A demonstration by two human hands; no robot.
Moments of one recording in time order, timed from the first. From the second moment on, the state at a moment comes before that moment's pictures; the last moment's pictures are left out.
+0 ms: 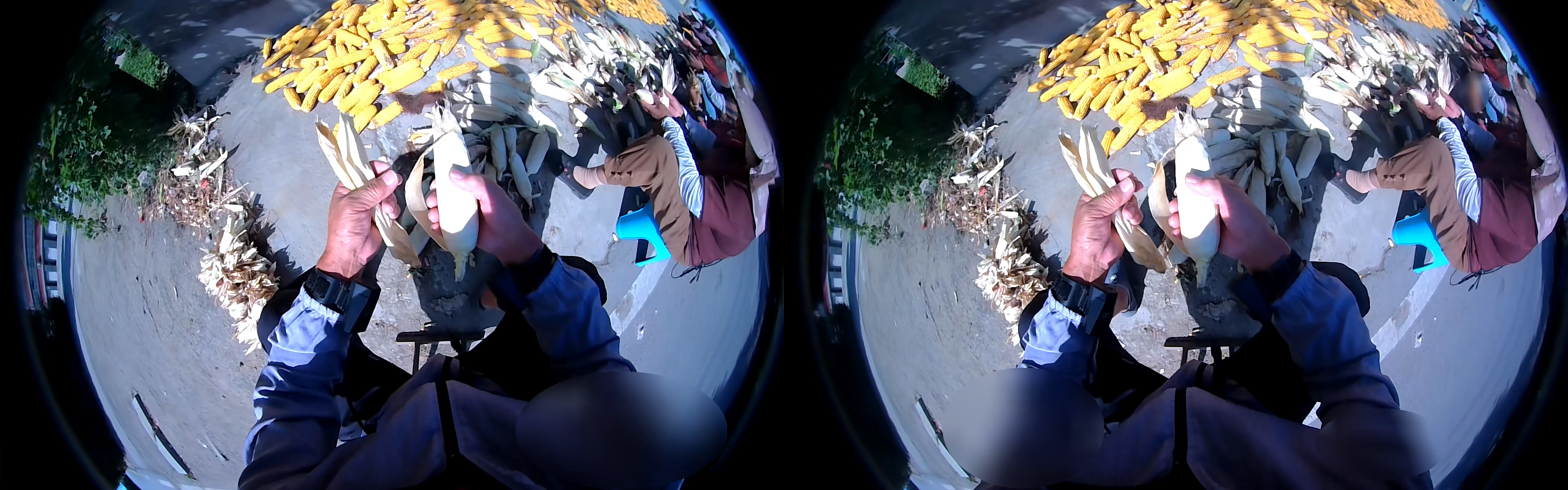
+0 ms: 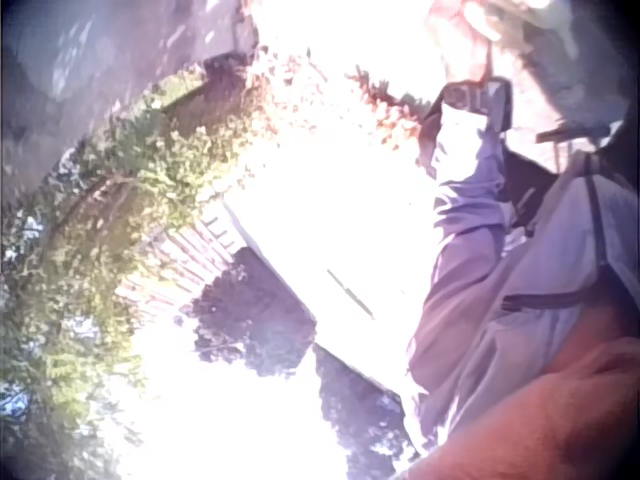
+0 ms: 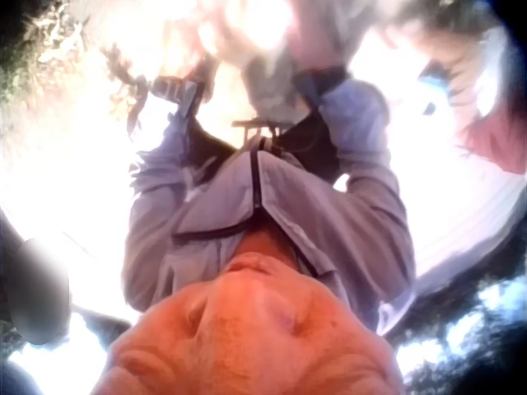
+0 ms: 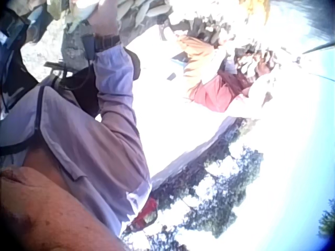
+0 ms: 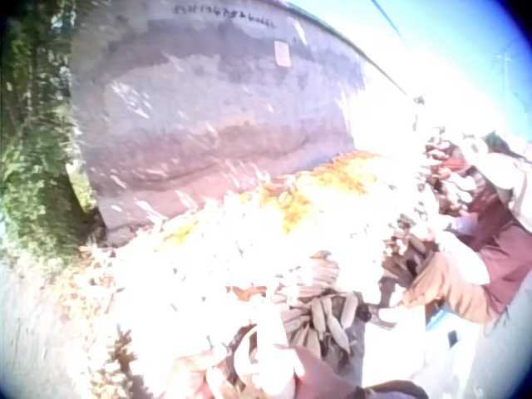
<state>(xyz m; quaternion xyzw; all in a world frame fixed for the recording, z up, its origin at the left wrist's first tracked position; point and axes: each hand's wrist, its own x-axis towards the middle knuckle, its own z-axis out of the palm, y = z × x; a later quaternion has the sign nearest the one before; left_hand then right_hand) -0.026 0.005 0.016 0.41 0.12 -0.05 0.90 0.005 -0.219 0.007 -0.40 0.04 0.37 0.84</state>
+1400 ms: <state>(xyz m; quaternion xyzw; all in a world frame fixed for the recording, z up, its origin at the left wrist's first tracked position) -0.034 -0.022 -0.006 0.42 0.11 -0.15 0.89 0.004 -0.216 0.012 -0.41 -0.01 0.38 0.83</state>
